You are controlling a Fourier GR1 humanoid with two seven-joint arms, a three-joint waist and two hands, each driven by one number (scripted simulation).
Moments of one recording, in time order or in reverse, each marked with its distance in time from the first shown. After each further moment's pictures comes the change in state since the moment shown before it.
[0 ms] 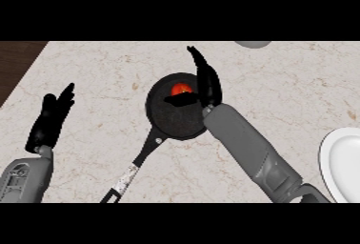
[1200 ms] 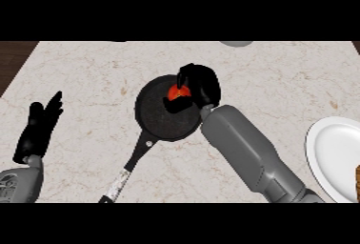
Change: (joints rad) left arm 0.066 0.021 0.035 -0.015 0.016 0.016 -0.005; right arm 0.055 -0.001 -0.032 -0.207 0.615 0.233 0.426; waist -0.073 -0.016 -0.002
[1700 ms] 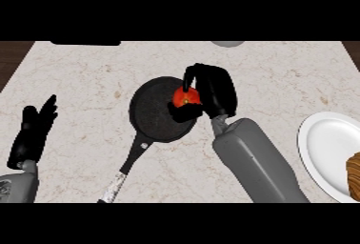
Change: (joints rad) left arm 0.038 0.007 0.008 -0.037 0.009 0.013 0.020; right arm 0.209 -0.004 -0.088 -0.510 0.273 0.253 0.154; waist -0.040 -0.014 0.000
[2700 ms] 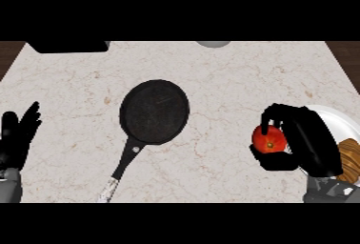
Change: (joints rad) left arm 0.045 0.055 0.044 0.018 0.041 0.002 -0.010; right arm 0.549 -0.261 -0.167 -0.569 0.142 0.293 -0.346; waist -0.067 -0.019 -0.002
